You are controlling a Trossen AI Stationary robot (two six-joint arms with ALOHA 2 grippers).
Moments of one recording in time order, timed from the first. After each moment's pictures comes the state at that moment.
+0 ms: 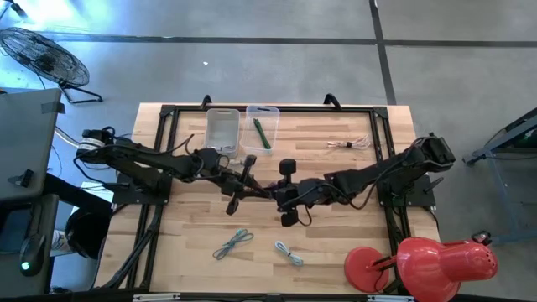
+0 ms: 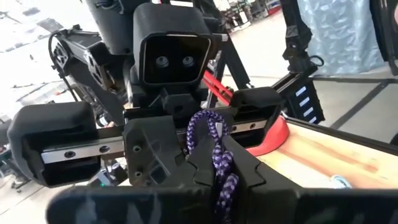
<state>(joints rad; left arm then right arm) -0.09 1.37 0.73 0.70 0.31 0.51 0.27 1.62 1.16 0.09 0.42 -0.34</state>
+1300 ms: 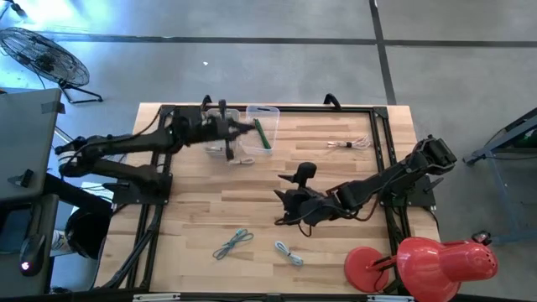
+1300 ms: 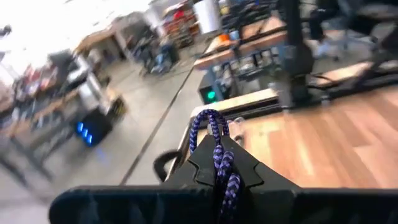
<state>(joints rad) 0.38 1.12 0.73 0.38 0.16 0.39 0.40 1.61 1.16 -0.14 0.88 -0.10</state>
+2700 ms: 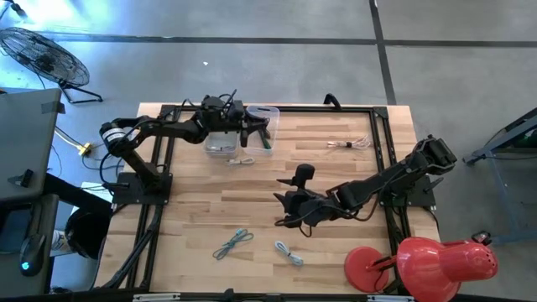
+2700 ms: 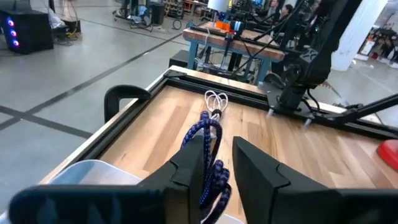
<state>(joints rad) 0.62 1.61 0.73 0.78 0.46 -0.12 0.40 1.61 1.16 -0.14 0.82 -0.08</state>
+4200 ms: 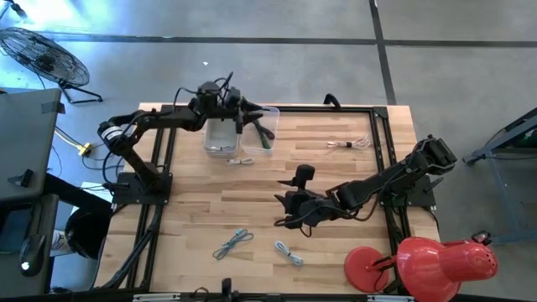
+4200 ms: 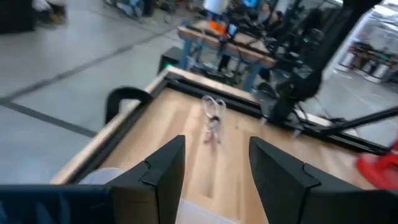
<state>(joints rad) 0.74 1.61 0.85 0.64 0.64 -0.18 0.40 1.61 1.16 -0.17 0.79 -0.03</state>
